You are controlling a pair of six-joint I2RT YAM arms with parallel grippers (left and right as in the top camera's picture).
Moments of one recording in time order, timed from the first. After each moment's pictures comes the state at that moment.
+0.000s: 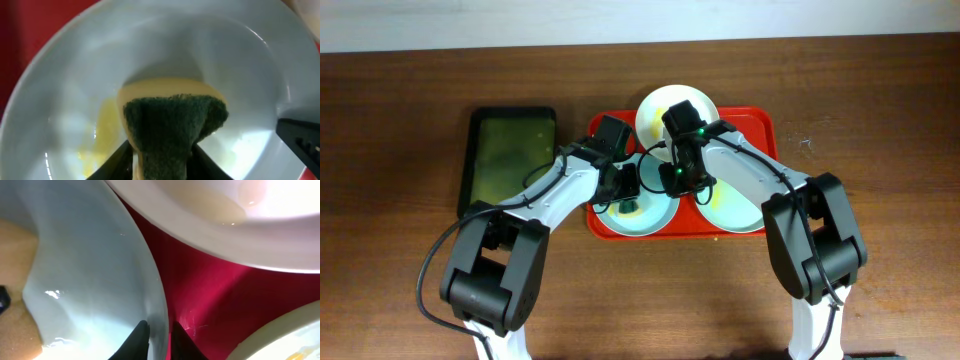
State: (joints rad) left arm -0.44 1.97 1.29 -0.60 0.13 -0.54; right arm 0.42 2.09 1.47 -0.78 -0.13 0.16
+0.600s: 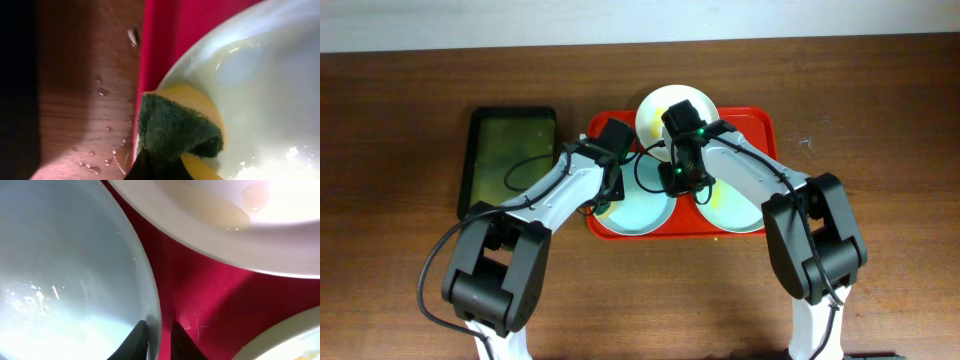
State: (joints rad) left arm -0.45 1.98 1.34 -0.79 -0.24 -0.54; right arm 0.42 2.09 1.47 -0.78 -0.14 0.16
